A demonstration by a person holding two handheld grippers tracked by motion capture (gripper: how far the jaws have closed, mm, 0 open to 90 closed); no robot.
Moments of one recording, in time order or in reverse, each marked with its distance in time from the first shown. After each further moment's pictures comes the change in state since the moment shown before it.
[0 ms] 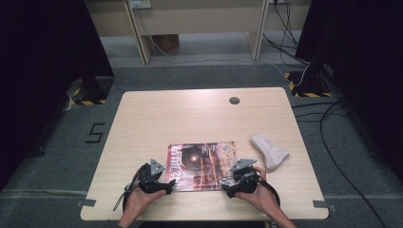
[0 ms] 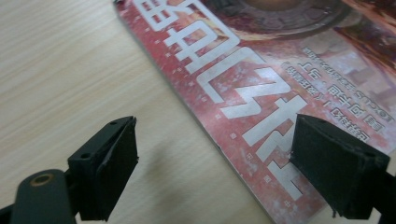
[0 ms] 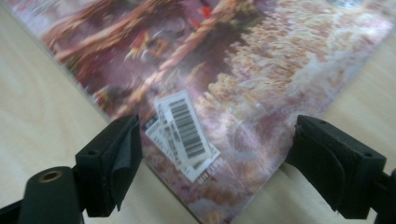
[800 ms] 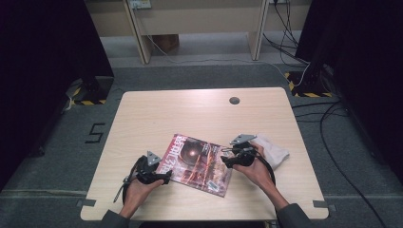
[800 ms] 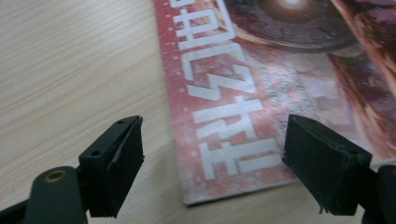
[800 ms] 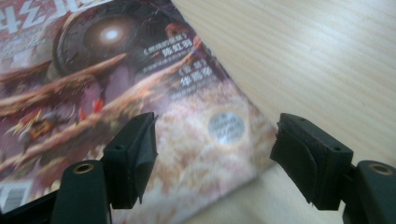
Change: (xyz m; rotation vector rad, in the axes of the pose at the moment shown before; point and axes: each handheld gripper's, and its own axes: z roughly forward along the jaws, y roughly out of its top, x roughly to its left) left arm 0.010 0.009 0.007 -0.022 0.000 -0.038; right arm -0.058 0.054 0.019 -0.126 -0.056 0.050
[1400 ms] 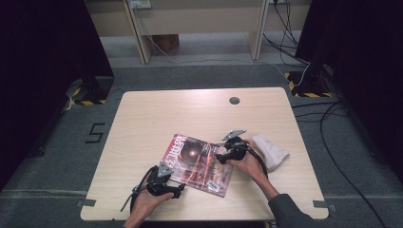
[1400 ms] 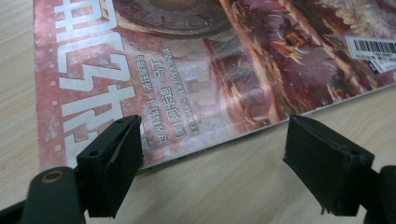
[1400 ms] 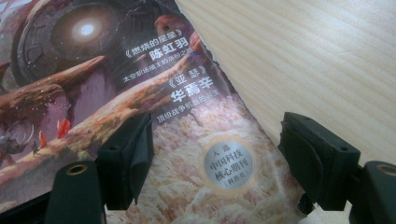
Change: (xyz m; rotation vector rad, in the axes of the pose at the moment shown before) left arm -0.037 -0.005 -0.003 0.008 -0.168 0.019; right arm -0.005 0.011 0.034 0.072 0.027 -0.011
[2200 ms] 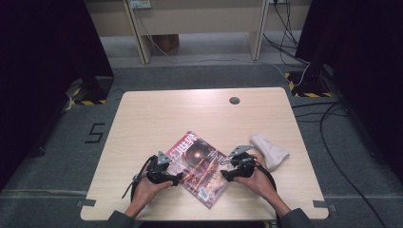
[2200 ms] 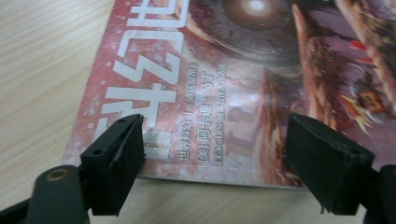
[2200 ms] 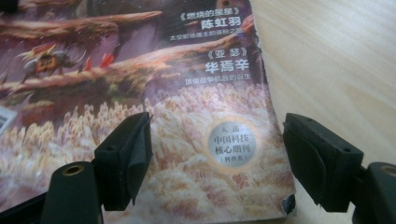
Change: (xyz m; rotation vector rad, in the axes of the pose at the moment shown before) left arm 0.028 0.020 0.018 0.008 0.054 -0.020; right arm 0.027 -0.042 -0.035 0.023 0.041 -0.023
